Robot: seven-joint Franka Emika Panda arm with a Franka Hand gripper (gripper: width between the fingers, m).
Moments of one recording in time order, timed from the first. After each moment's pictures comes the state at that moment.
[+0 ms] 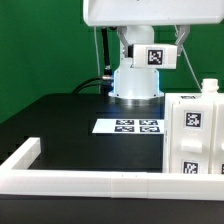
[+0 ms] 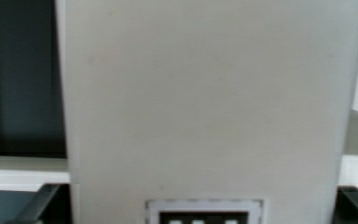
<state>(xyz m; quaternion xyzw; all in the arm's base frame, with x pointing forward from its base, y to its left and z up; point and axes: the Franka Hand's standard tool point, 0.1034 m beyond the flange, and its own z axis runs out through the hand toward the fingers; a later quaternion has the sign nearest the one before) 0.584 0.018 0.188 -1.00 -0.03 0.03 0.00</state>
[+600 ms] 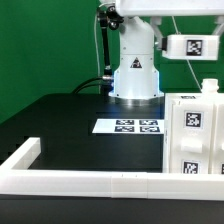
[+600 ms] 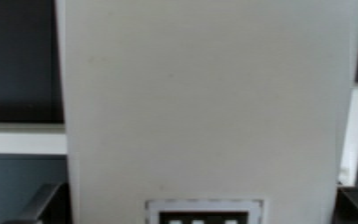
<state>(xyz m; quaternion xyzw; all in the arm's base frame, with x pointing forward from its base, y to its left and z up) 0.614 0.073 0.200 -1.00 -0.02 0.01 0.00</state>
